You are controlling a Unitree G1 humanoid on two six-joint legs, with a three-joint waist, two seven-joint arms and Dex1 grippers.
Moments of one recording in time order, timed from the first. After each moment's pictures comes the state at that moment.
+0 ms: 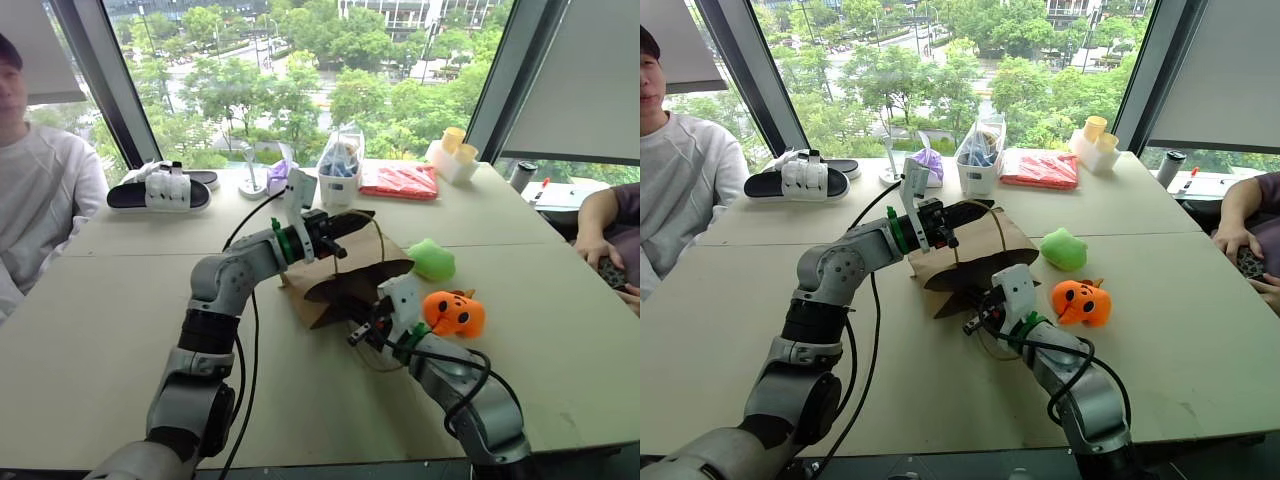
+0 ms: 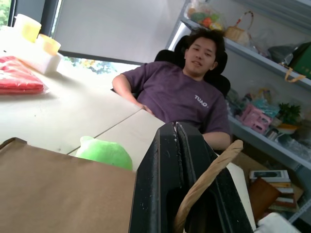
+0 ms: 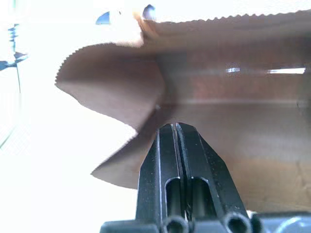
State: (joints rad) left arm -0.90 0.14 0.04 0.16 -0.68 0.77 -0.66; right arm -0.15 -0.24 0.10 -0.50 0.33 0.65 0.41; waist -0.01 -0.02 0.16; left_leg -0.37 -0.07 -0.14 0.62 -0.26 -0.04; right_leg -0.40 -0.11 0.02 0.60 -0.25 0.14
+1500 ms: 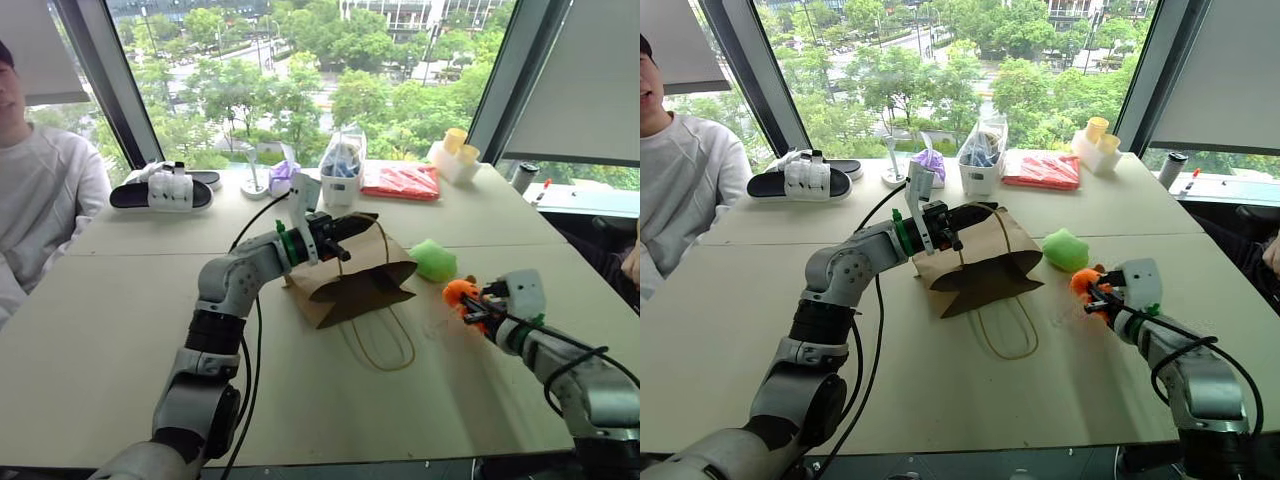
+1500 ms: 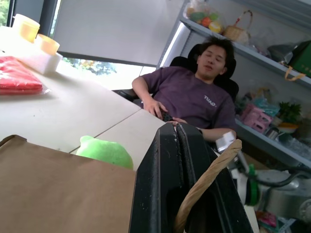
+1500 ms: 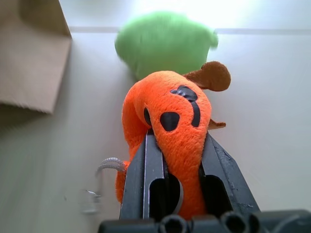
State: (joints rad) left arm -0.90 0.11 0.04 0.20 -0.64 0.73 -0.70; right arm -0.21 -0.57 -0.34 -0.25 0.43 0.78 0.34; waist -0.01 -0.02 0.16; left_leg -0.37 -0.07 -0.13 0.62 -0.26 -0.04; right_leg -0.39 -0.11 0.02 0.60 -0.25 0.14
